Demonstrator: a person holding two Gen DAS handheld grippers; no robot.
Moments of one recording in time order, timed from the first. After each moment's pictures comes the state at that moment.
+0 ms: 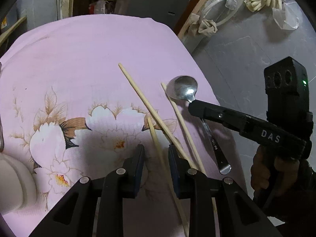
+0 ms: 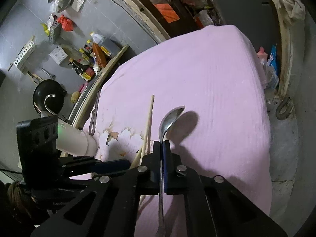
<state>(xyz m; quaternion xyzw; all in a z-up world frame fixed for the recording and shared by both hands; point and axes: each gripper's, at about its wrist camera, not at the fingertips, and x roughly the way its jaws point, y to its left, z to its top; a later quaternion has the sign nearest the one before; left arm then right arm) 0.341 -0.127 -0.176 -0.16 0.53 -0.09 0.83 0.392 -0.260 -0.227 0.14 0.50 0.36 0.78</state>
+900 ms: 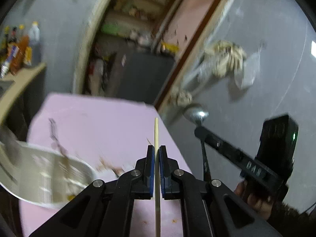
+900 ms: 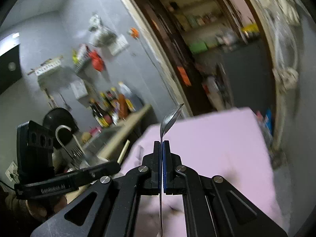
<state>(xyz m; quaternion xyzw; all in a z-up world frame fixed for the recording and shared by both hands) 0.241 -0.030 -0.014 -0.20 0.30 -0.10 0.93 0.296 -0.207 -0.041 0.15 0.25 0.34 0.89</state>
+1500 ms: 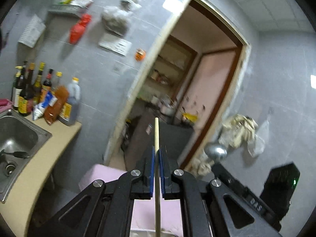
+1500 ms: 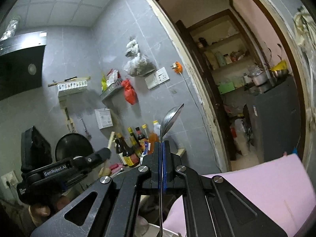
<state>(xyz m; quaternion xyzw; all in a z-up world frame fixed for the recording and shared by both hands) 0.202 0.140 0.050 -0.24 0.09 0.00 0.97 0.281 -0.061 0.029 0.19 0.11 0.36 0.91</state>
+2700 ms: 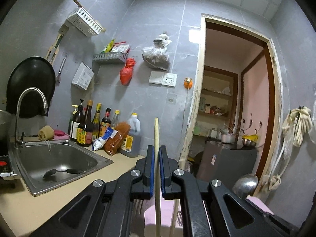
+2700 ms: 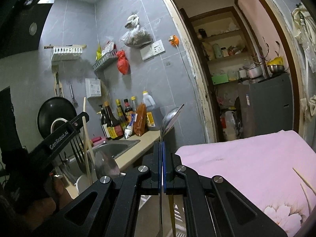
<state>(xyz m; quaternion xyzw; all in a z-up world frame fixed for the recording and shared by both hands) 0.179 0.104 -0.052 -0.11 -0.03 0.25 0.96 0.263 -0.040 -0.093 0.10 0.13 0.34 0.92</state>
